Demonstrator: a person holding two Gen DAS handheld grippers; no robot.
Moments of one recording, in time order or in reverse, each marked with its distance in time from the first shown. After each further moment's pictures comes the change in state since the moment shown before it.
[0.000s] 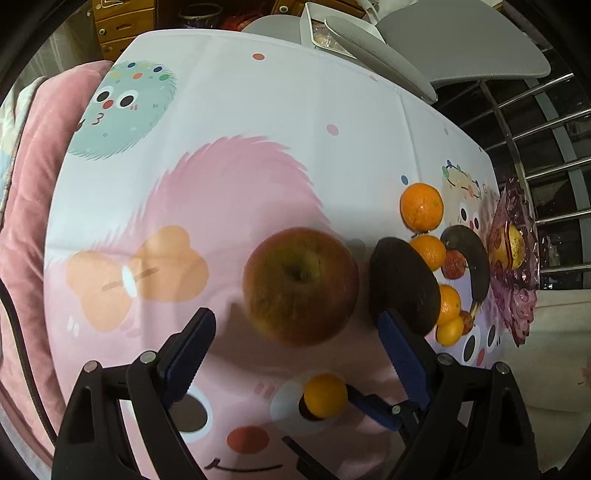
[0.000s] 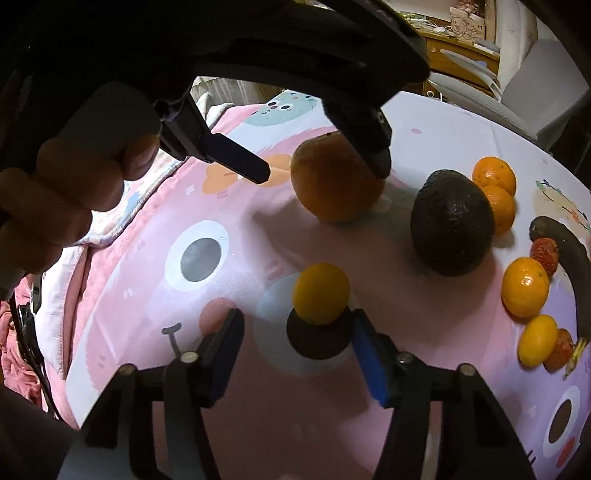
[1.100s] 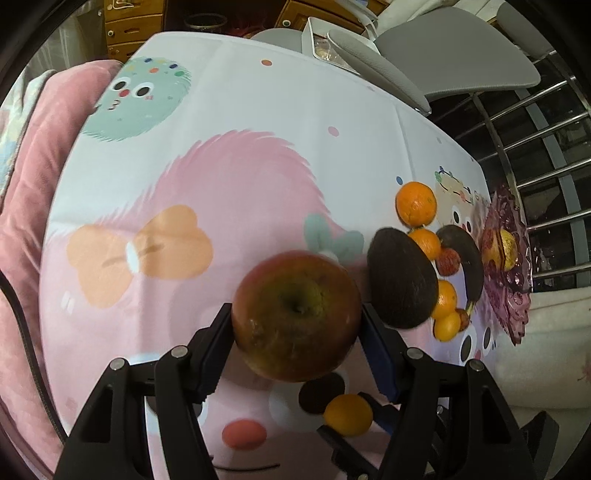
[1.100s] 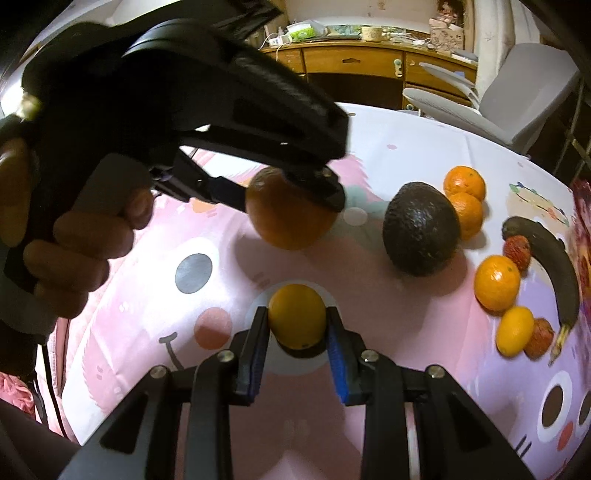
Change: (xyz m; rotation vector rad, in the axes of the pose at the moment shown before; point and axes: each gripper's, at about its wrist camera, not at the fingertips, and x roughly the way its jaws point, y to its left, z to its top) left arm -0.015 0.009 -0.023 -0.012 -0.063 -0.029; right arm -0.019 -0.008 0.003 0.047 -0.076 -0.064
